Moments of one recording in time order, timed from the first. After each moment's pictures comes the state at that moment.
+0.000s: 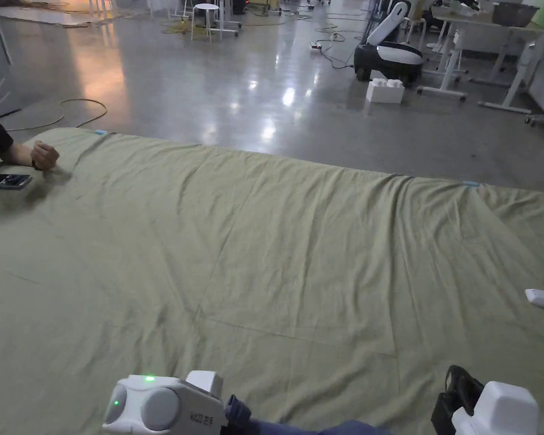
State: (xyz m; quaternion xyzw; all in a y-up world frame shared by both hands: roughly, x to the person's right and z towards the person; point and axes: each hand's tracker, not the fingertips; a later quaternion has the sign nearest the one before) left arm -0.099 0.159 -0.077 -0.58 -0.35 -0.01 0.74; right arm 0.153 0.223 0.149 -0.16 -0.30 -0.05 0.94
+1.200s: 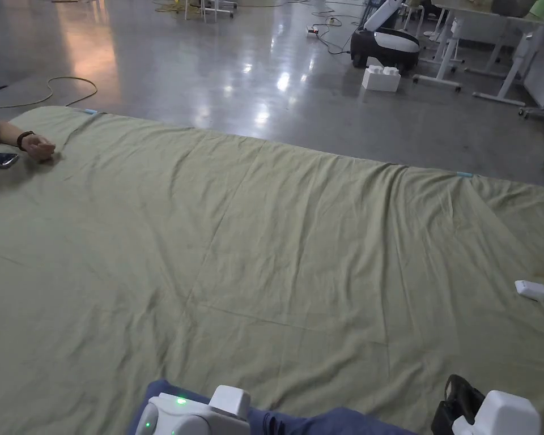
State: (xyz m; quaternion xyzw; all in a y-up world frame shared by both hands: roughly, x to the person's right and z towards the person) left arm -0.076 0.135 -0.047 -0.55 -0.40 -0.03 0.73; right arm 0.154 0.213 0.160 -0.18 -0.31 -0.05 0.93
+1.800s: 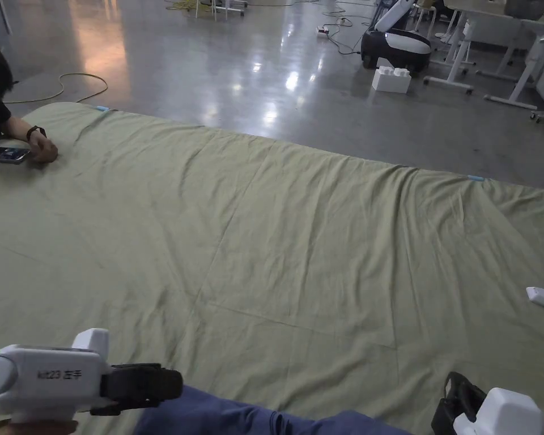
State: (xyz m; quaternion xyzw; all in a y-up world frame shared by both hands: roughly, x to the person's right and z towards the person) left arm -0.259 0.160 -0.169 -0.53 -0.39 0.20 0.72; right arm 0.148 0.219 0.147 -0.18 -0.29 -0.05 0.94
